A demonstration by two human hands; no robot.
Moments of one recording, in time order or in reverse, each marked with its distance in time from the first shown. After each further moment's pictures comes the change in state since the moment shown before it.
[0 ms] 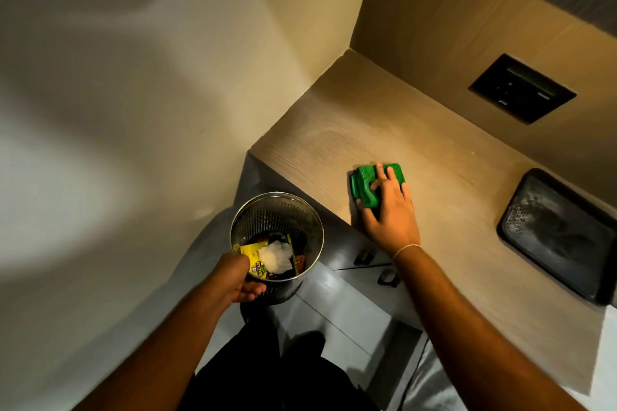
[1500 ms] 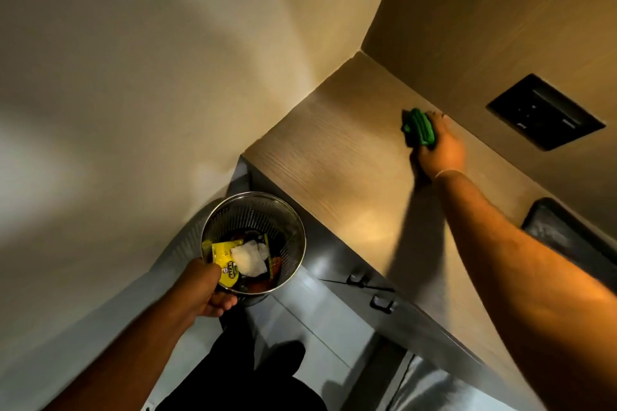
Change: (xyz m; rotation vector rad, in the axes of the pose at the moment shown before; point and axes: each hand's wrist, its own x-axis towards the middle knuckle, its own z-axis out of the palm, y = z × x) left_hand 0.017 0.009 -0.026 -0.039 0.029 0.014; right_hand 0.176 0.047 -0.069 -0.056 0.085 0.182
